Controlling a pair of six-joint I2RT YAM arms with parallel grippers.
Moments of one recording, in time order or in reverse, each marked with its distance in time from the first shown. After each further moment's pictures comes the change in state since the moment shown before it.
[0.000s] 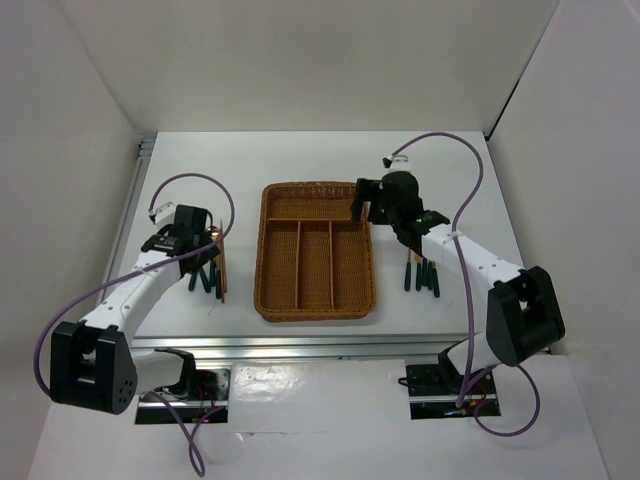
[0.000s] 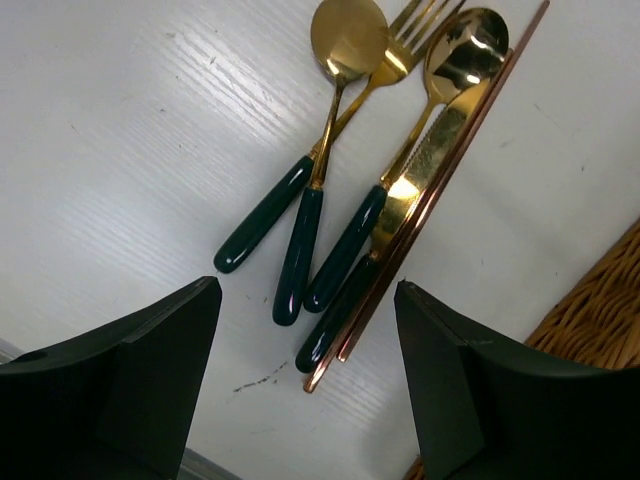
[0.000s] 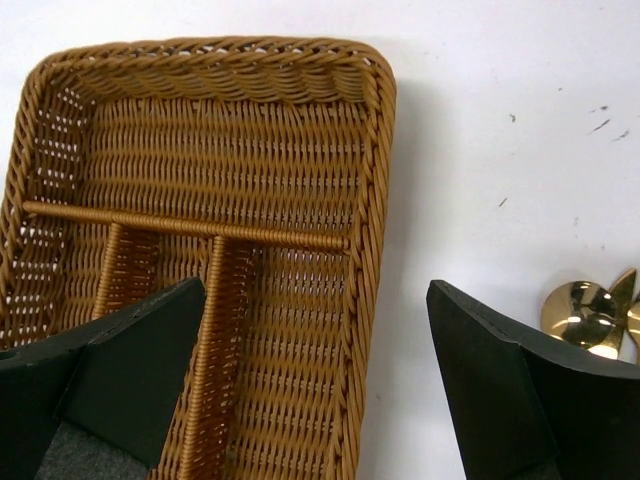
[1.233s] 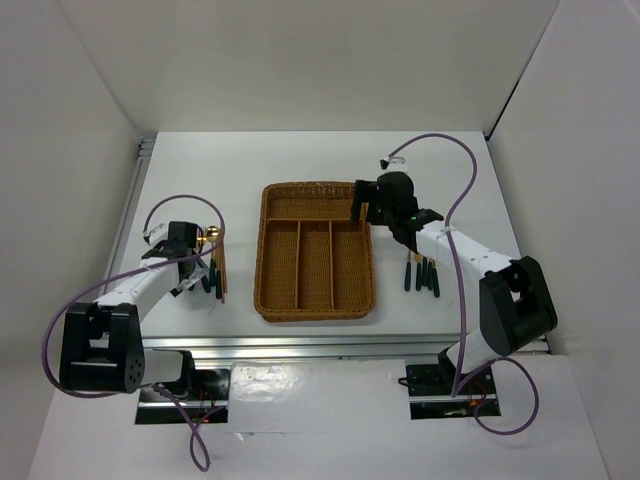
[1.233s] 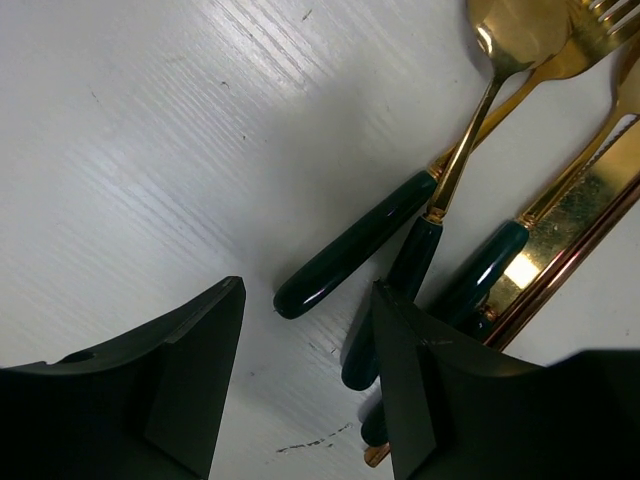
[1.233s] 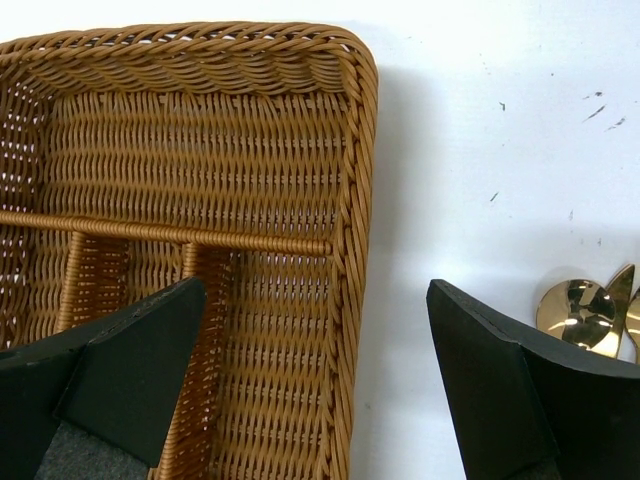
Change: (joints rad) left arm 0.151 0.088 -0.175 0.182 0.048 0.025; right arm 0.000 0.072 0.014 0.006 0.026 0.000
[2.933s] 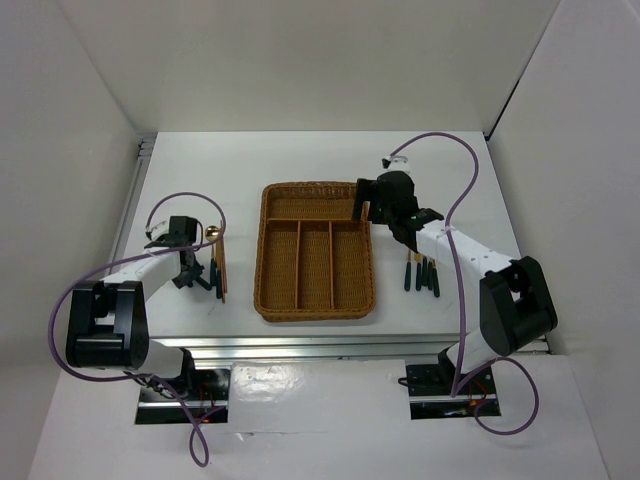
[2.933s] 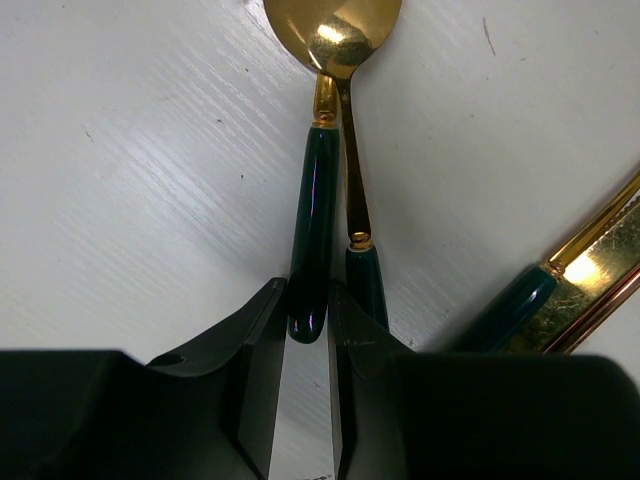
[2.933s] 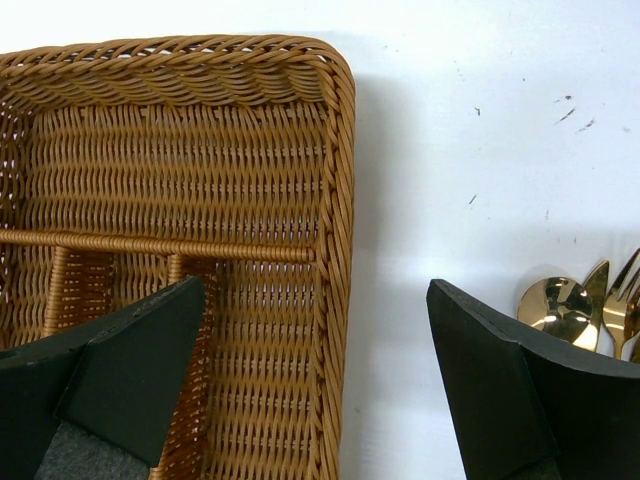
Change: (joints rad) left arm 0.028 0.134 0.055 0.018 -0.006 0.053; right arm 0.000 0.000 0.006 -0.007 0.047 0.000
